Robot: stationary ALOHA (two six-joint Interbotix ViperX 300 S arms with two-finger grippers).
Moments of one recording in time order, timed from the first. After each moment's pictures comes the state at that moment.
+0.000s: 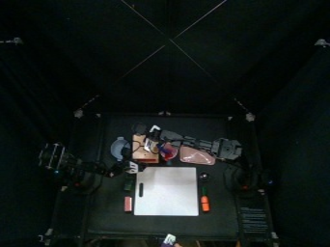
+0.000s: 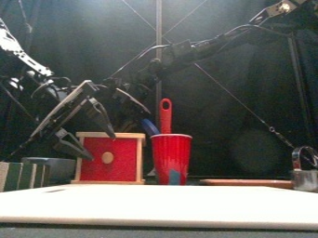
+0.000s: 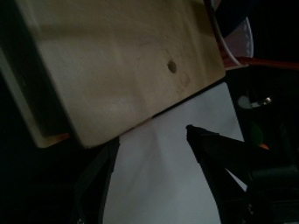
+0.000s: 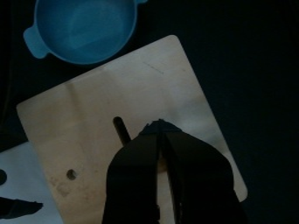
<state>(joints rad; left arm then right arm) -0.06 -0.12 1.04 -1.21 -0.56 -0.11 -0.36 0.52 -0.33 -0.02 0.73 0.04</state>
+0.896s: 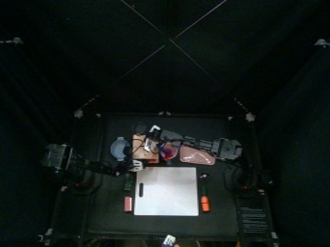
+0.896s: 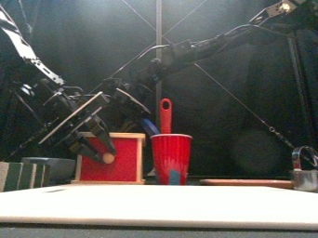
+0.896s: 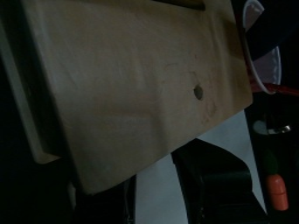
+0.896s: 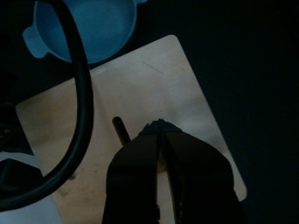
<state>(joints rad) -0.05 -0.03 0.98 -1.30 -0.56 -0.11 -0.36 0.52 -0.33 -0.02 0.73 0.03</state>
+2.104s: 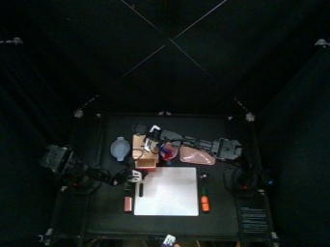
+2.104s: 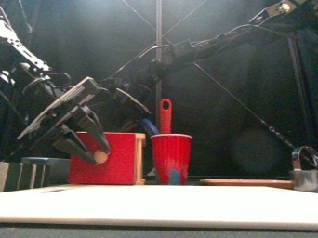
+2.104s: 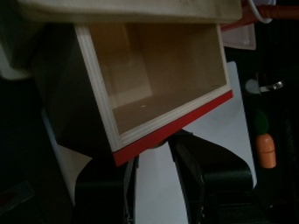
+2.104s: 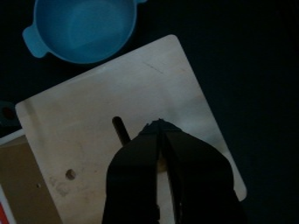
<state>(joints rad) -0.29 -0.03 0.96 -1.44 -0.56 -0.11 -0.36 0.52 -0.33 -0.02 0.73 0.03</state>
